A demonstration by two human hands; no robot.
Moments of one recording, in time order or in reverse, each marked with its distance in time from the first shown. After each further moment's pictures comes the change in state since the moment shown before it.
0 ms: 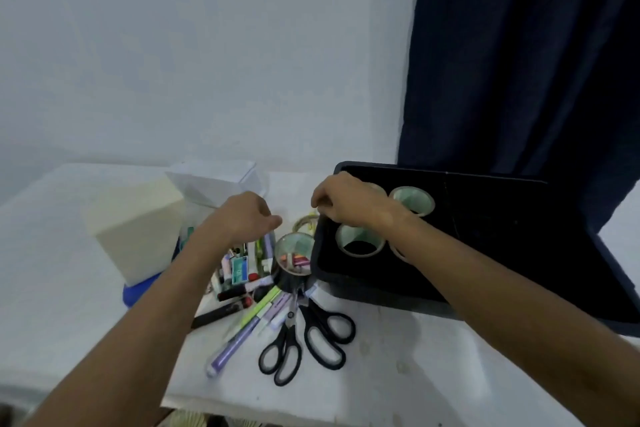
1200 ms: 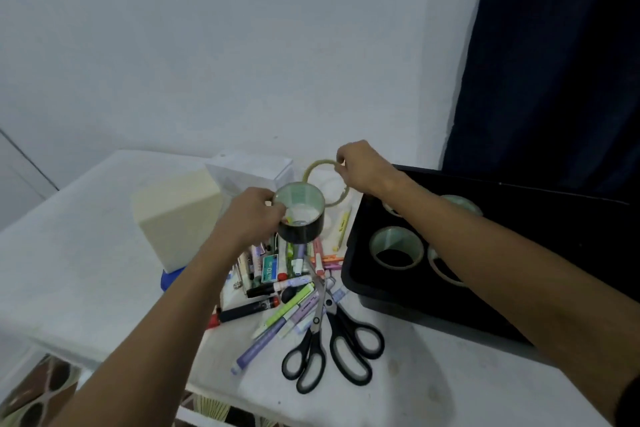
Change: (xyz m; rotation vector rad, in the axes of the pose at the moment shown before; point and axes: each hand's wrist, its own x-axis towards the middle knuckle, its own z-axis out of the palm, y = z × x) left_hand -0.011 -0.021 -0.003 -0.371 0.239 -0.121; right_hand 0.102 0.019 0.012 0.015 0.152 0.014
